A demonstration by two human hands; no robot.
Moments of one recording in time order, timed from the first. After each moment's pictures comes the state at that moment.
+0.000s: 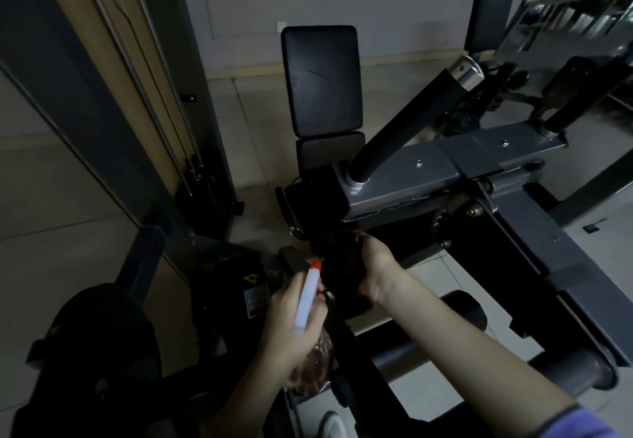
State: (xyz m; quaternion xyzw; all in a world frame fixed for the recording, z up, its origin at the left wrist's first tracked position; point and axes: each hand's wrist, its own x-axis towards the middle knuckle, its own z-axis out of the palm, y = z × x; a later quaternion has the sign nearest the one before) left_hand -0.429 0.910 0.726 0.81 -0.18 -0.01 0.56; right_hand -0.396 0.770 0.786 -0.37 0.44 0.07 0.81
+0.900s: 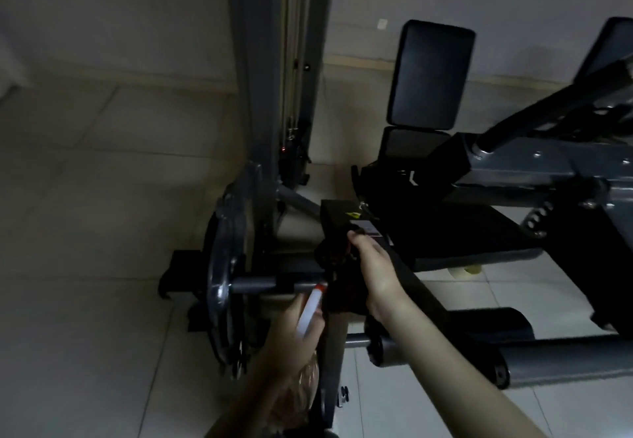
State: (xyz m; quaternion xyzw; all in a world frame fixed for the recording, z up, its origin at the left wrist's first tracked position) left_hand -0.557 1.068 0.670 0.82 0.00 -0.05 0.57; right_hand -0.490 0.947 0.772 -0.60 0.31 0.11 0.73
